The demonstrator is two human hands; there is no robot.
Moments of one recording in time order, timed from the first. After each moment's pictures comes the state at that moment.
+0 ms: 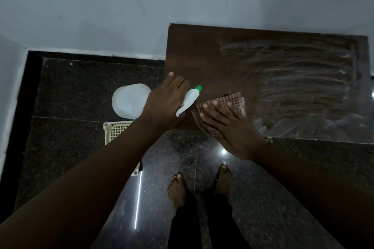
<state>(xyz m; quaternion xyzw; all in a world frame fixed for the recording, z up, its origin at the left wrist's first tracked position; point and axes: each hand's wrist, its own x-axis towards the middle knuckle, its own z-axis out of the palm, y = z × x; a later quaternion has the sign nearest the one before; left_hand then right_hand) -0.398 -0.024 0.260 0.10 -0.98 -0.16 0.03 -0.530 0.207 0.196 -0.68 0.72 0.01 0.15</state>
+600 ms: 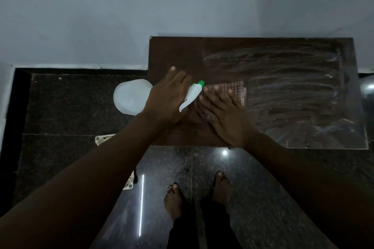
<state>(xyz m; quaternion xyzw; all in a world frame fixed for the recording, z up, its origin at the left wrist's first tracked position) -0.470 -0.022 0.269 0.09 -0.98 -0.16 0.03 -0.582 0.180 0.193 -0.58 0.80 -0.04 0.14</state>
